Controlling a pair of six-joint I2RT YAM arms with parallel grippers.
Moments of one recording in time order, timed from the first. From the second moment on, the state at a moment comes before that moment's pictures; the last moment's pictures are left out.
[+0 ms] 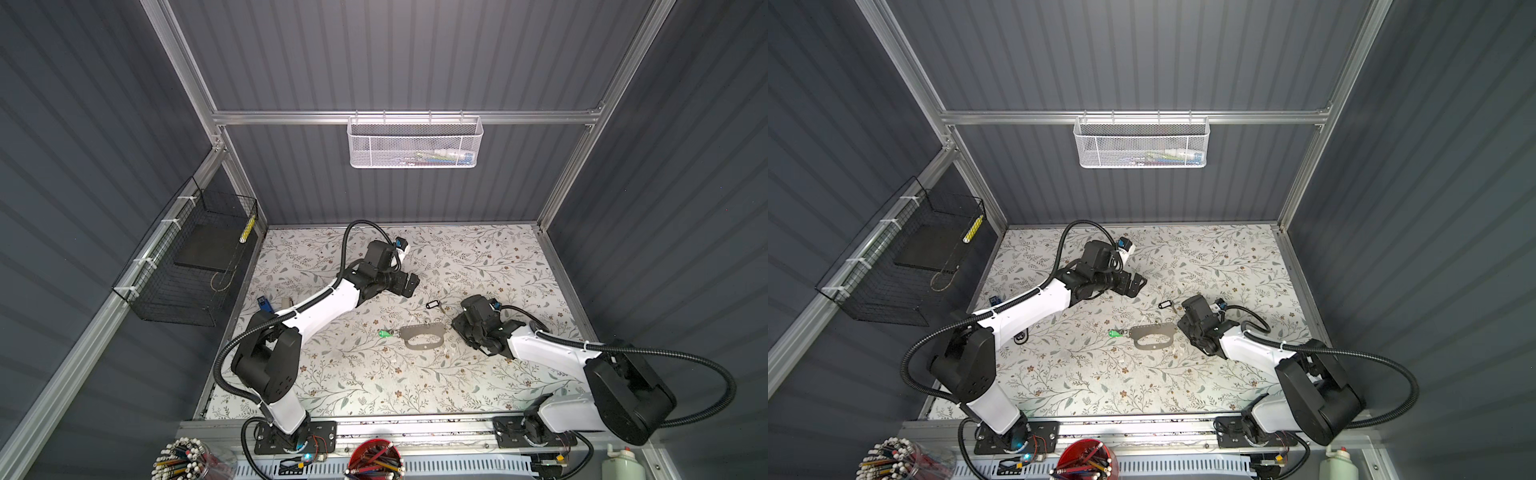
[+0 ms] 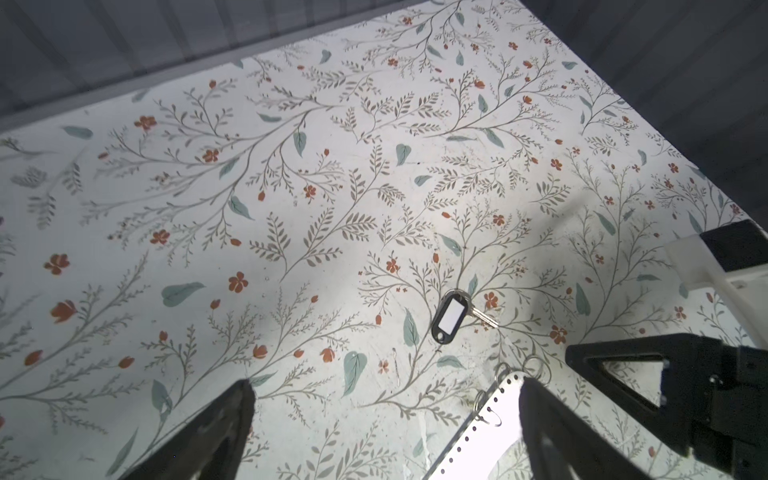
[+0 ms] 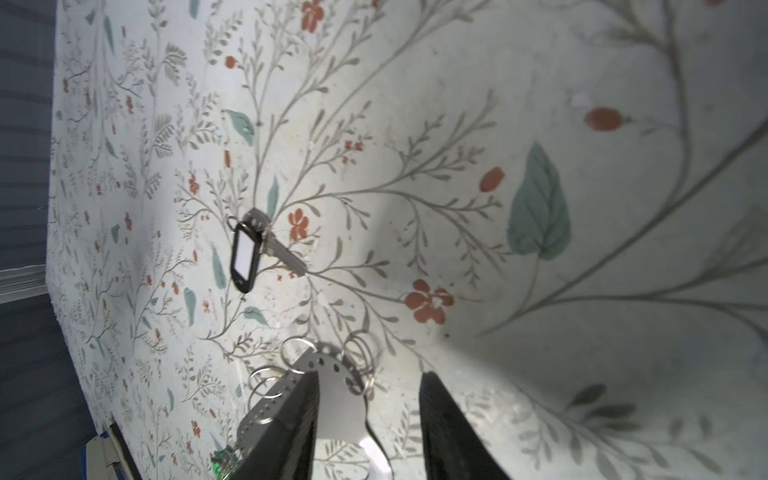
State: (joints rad) left arm -0.61 1.70 1.25 -0.27 0.17 -0.11; right arm 0.57 1.38 0.57 -0.13 0.13 1.33
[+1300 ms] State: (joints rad) left arm -0.58 1.70 1.22 -0.27 0.23 -0.17; right arm 0.56 1.52 0.60 -0.02 0.07 1.39
